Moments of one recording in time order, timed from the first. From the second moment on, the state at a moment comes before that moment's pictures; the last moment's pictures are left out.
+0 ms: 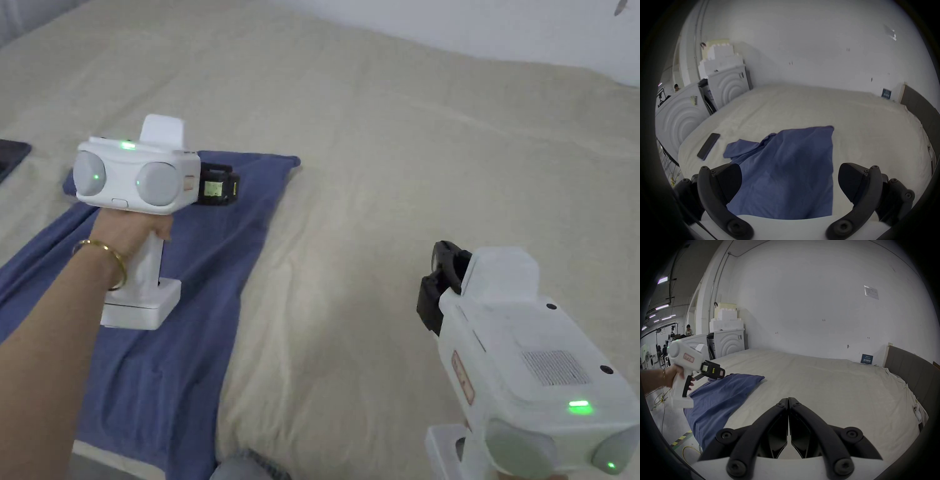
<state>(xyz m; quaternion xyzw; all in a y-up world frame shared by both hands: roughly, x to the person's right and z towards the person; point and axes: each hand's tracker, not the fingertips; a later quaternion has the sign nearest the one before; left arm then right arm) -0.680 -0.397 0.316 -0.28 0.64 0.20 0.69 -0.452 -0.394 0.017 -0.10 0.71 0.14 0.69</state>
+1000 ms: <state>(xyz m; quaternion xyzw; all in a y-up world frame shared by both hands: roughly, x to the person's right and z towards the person) -0.811 -0.476 0.288 -0.38 0.61 0.30 0.62 -0.489 -0.436 -0.018 -0.16 0.67 0.18 0.71</state>
